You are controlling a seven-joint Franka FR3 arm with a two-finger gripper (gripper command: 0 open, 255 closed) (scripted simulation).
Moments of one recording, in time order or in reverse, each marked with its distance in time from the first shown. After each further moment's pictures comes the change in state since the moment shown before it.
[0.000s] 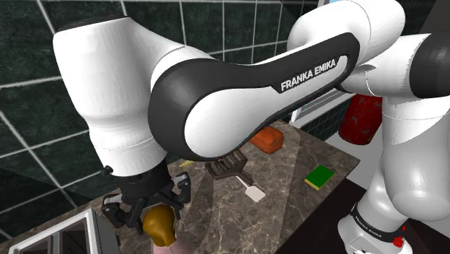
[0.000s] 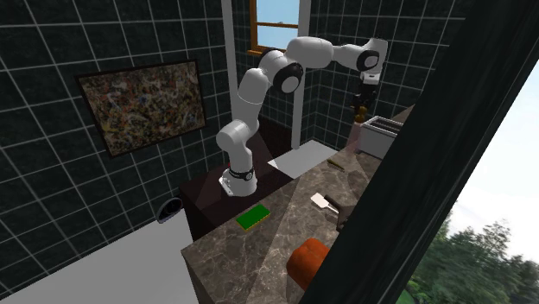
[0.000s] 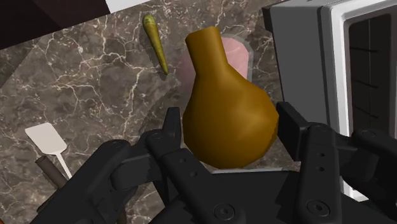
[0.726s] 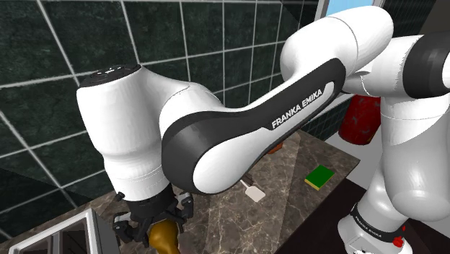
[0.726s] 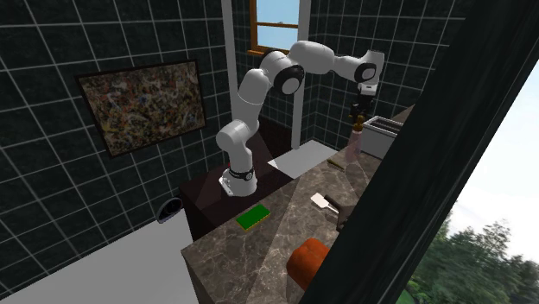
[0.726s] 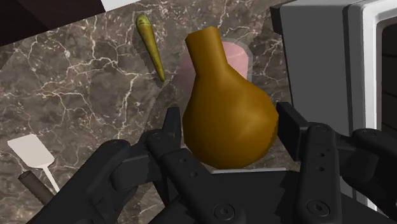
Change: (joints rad) arm -0.010 0.015 -0.010 -0.114 -0.017 0.121 0.014
